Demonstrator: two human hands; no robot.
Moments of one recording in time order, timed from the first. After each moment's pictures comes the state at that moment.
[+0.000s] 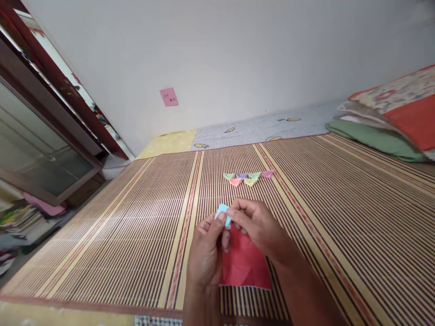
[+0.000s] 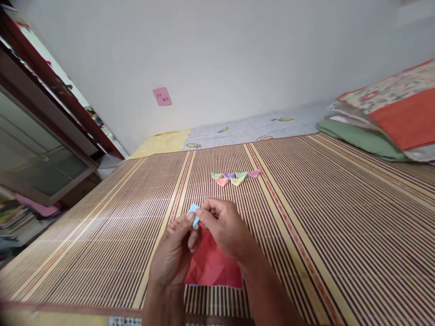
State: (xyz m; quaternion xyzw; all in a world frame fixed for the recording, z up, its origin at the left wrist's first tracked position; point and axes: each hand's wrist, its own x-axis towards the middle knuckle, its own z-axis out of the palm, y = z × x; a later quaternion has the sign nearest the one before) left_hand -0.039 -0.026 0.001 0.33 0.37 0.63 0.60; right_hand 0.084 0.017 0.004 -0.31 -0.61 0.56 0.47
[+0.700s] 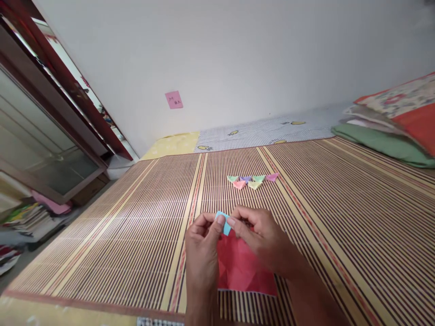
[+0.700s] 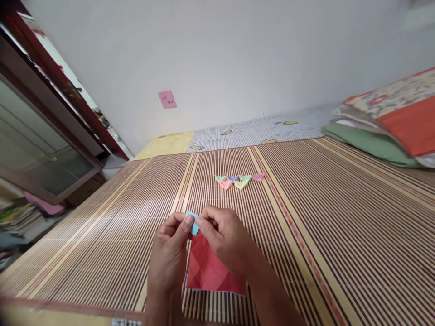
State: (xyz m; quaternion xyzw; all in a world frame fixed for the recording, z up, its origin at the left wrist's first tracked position) left_hand -0.051 -0.028 -0.005 0.36 0.46 0.68 0.45; right_hand 0.082 0.006 0.011 -0.33 -0.70 0.47 0.42
